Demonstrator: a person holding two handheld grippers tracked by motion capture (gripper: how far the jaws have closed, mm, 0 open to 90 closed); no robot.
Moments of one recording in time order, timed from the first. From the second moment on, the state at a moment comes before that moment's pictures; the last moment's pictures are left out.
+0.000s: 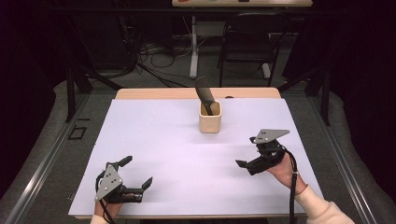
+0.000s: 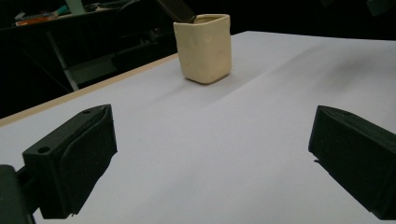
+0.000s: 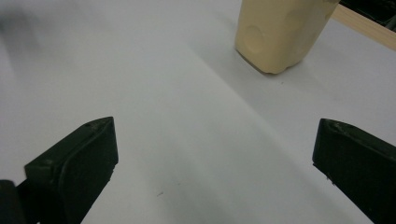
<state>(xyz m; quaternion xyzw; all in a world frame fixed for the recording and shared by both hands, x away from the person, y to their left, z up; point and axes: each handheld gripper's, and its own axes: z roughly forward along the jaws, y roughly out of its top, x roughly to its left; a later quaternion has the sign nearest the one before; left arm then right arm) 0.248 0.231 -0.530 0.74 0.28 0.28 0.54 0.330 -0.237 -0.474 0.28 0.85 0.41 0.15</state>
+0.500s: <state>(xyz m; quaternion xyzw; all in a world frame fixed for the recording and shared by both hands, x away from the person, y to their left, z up) 0.247 0.232 -0.530 0.74 0.28 0.28 0.54 0.306 -0.252 -0.502 0.30 0.85 0.41 0.16</state>
